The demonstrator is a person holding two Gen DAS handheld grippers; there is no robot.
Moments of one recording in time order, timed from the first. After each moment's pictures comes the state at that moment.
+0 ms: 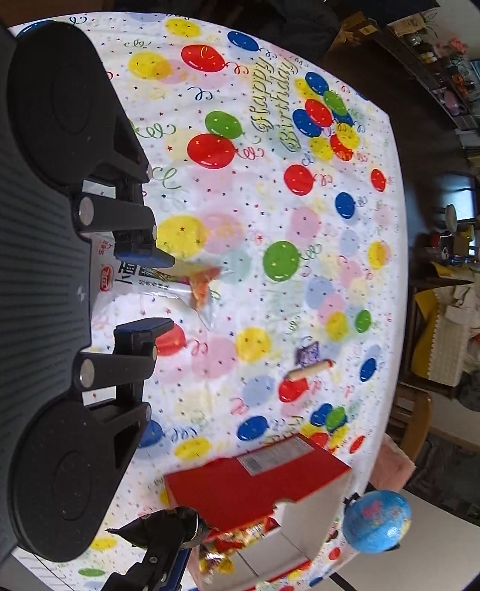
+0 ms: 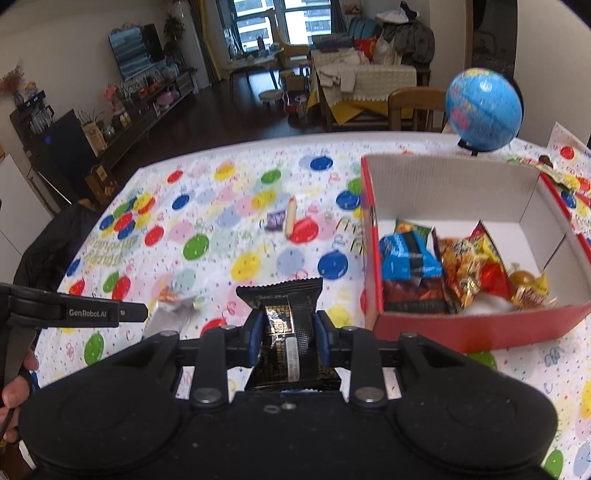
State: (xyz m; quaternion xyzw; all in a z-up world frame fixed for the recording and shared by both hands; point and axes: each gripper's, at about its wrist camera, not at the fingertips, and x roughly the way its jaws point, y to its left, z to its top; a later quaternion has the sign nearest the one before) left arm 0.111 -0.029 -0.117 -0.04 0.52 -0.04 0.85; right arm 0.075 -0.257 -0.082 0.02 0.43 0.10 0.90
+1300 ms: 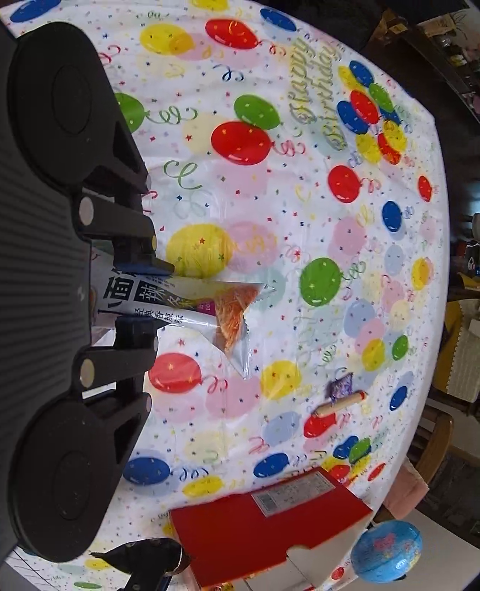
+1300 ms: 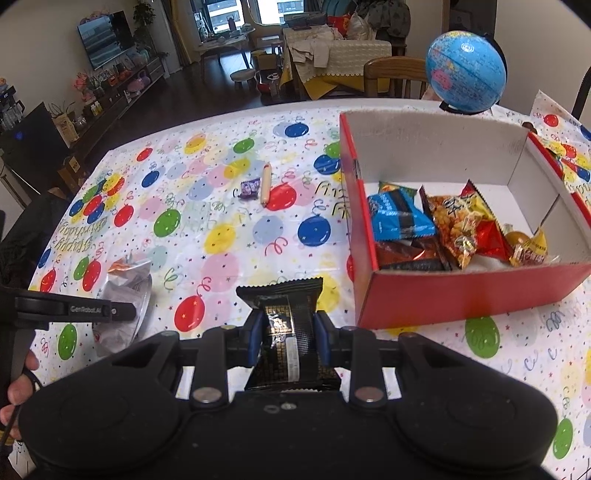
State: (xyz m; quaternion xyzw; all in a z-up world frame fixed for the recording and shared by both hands) left arm 0.127 -0.011 -0.160 -0.07 0.55 -0.03 0.83; right arm 0.079 -0.257 -0.107 0.02 0.46 0.05 0.89
